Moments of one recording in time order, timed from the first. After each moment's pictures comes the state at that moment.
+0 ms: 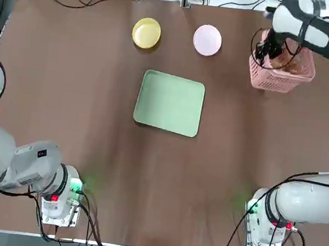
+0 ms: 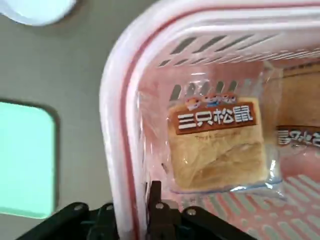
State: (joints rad) left arm 0.32 0.05 -0.42 -1.50 -0.01 1.76 -0.27; right arm 0.13 -0.03 0.11 -2.11 0.11 1.98 0.19
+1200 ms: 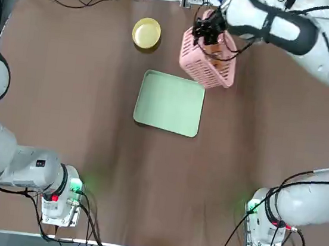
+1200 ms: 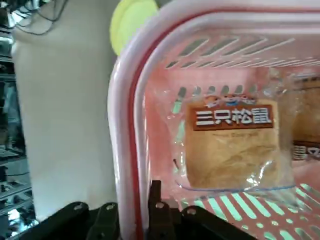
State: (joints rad) left arm 0.05 0.07 -0.17 -1.49 -0.01 1.76 -0.27; right arm 0.22 0.11 0.48 -1.98 0.62 2.44 0.34
